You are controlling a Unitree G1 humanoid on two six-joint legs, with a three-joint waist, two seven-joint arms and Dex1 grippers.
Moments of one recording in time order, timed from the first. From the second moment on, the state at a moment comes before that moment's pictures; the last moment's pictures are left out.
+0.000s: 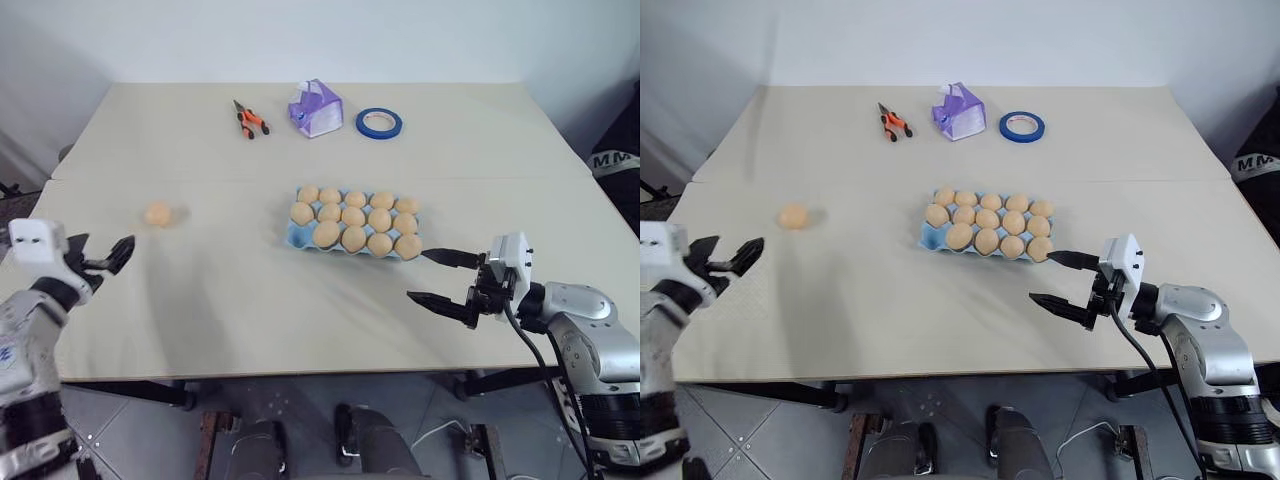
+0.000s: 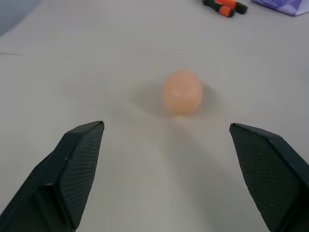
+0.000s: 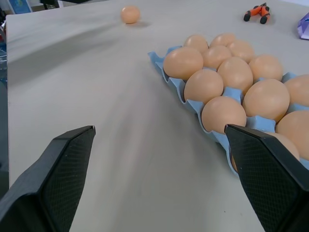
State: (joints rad) left arm -0.32 0.65 0.53 0.19 -0.33 0.46 -0.47; right arm -0.22 -0.69 -0.13 -0.07 0.53 0.26 1.13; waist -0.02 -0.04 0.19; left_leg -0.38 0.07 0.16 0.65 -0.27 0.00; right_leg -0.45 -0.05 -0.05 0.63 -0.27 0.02
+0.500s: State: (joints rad) left arm -0.91 0.65 0.28 1.09 -0.14 0.07 -0.48; right arm -0.17 -0.69 -0.15 -0.12 0.53 0.26 1.09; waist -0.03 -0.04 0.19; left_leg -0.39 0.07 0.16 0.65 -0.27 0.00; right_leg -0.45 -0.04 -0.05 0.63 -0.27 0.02
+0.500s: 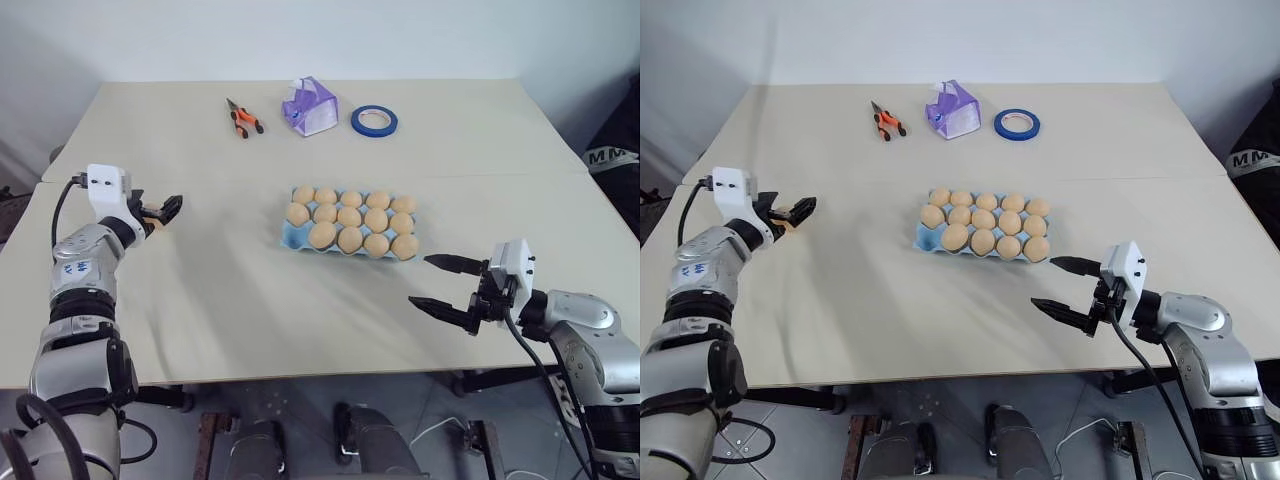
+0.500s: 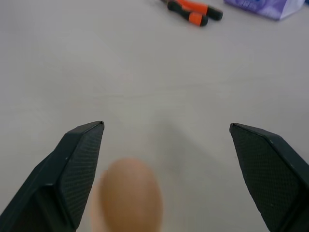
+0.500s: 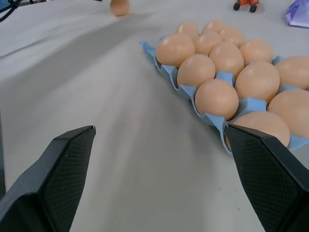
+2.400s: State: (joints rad) left arm -0.99 0.41 -0.08 0.75 -0.11 0.32 -1.08; right arm -0.07 -0.68 -0.17 -0.17 0.51 0.22 0.98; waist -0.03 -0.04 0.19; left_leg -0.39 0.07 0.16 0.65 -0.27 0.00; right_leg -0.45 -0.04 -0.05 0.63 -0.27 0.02
